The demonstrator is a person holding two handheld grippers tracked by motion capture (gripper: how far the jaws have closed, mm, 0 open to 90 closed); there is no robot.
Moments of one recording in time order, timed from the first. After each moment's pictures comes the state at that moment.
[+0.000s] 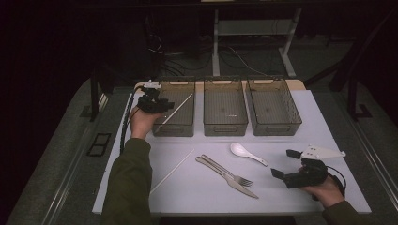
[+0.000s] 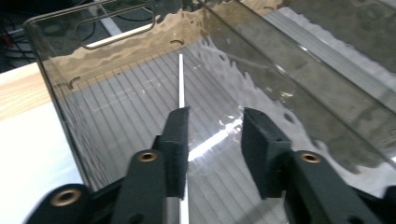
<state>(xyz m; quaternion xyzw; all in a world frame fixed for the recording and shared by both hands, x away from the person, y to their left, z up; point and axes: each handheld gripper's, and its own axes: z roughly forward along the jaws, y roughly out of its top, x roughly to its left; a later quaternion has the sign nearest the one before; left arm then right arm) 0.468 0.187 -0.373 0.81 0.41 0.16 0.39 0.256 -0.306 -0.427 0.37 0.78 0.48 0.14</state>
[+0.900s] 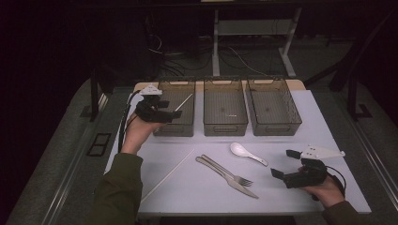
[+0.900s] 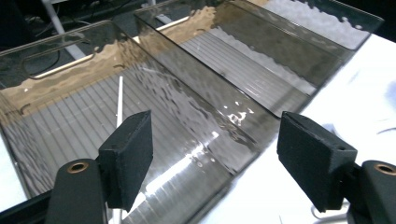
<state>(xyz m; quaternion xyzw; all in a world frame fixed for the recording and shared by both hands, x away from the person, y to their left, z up) 0.406 0.172 -0.340 0.81 0.35 0.14 0.44 0.256 -0.305 -0.427 0.38 0.79 0.47 0.14</state>
